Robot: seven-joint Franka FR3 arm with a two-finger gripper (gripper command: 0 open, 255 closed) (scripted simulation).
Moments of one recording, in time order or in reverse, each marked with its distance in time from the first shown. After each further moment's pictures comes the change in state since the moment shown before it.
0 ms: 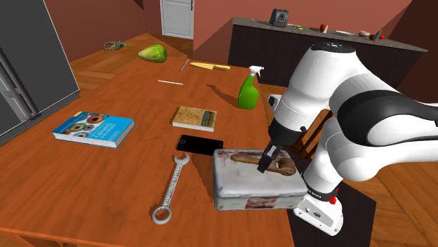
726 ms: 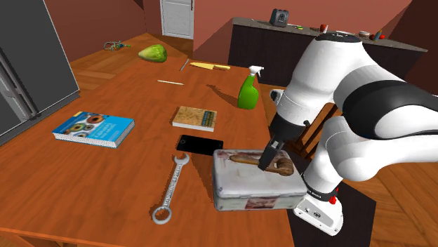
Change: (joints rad) arm -0.009 -0.003 -0.019 0.039 -0.018 -0.040 0.001
